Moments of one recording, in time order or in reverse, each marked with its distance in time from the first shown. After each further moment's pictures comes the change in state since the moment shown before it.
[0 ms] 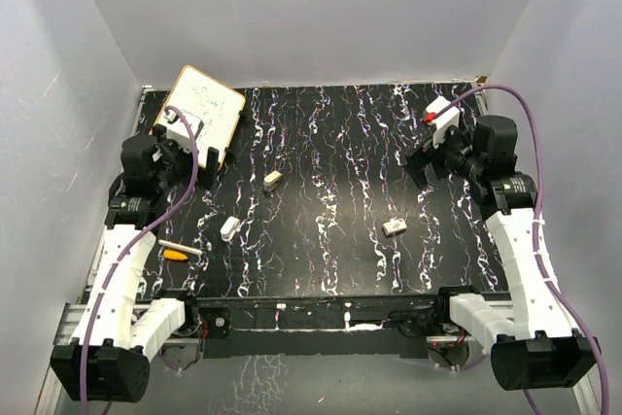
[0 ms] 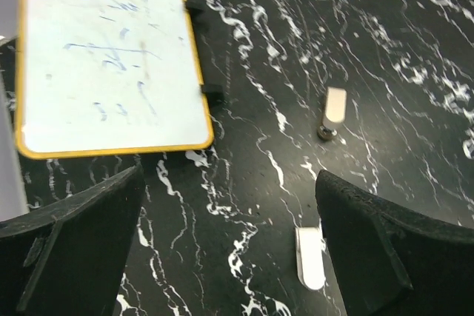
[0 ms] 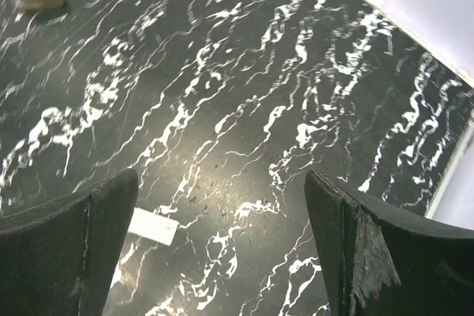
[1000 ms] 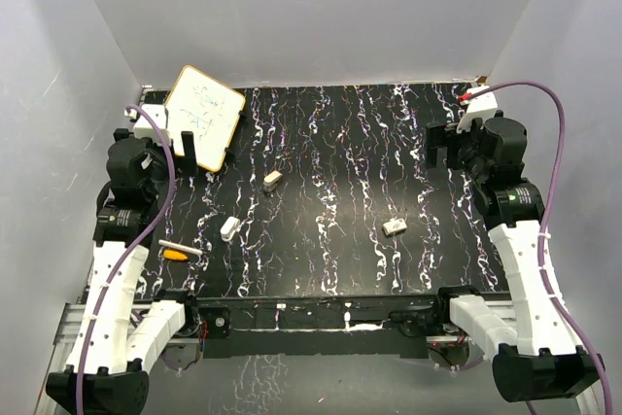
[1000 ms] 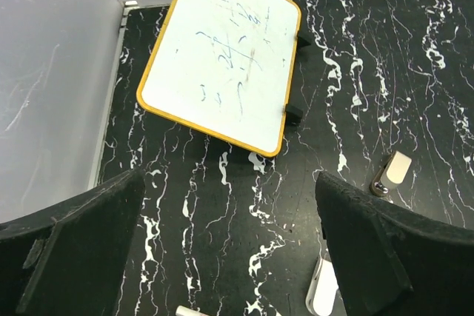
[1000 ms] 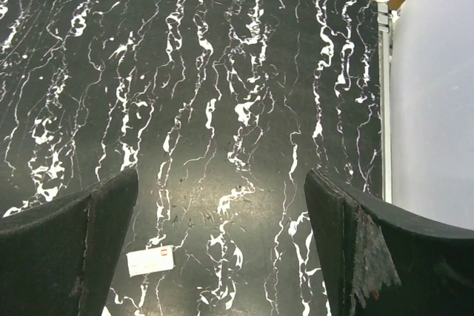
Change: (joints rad) left arm -0.019 -0.082 0.077 -0.053 -0.370 -0.179; right arm 0.020 -0.060 0.002 0.050 0.401 0.299
